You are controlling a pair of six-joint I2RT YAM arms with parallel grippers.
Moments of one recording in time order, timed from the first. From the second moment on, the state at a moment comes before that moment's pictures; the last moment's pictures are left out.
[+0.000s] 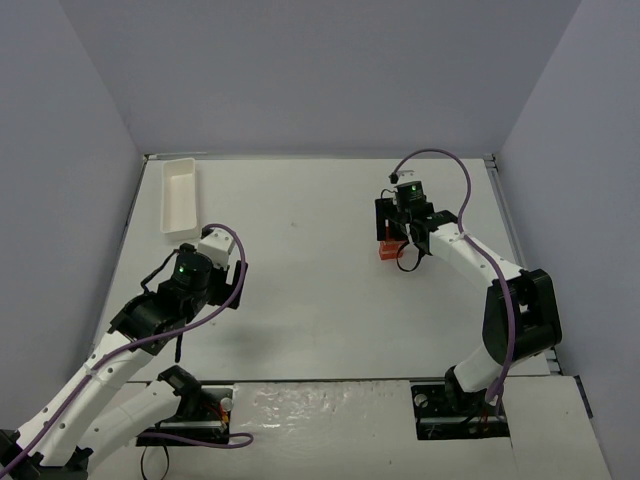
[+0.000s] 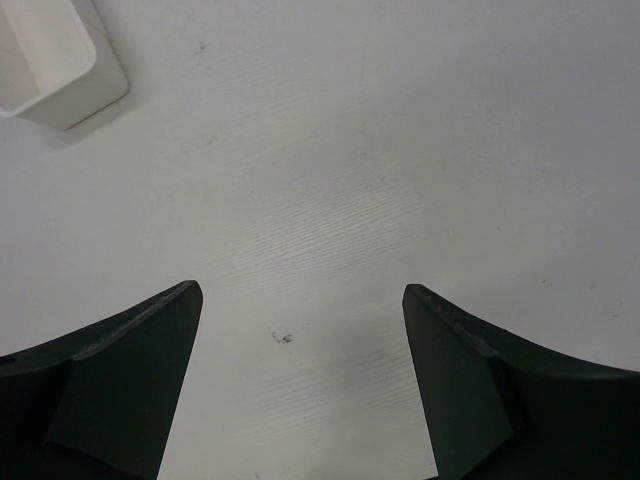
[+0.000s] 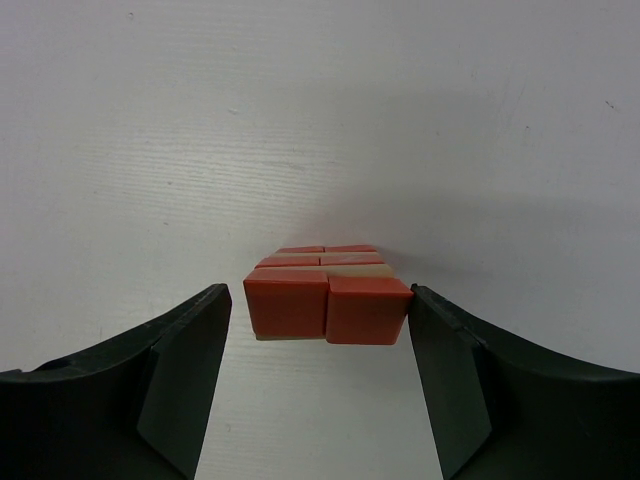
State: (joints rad) left arm -0.59 0.74 0.84 -0.73 -0.29 -0.09; right arm 0.33 1.57 1.09 -0.32 0.16 0.17
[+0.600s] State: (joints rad) left arm -0.59 0.74 0.84 -0.73 -0.29 -0.09; right arm 0.33 1.43 1.09 -0.33 0.16 0.15
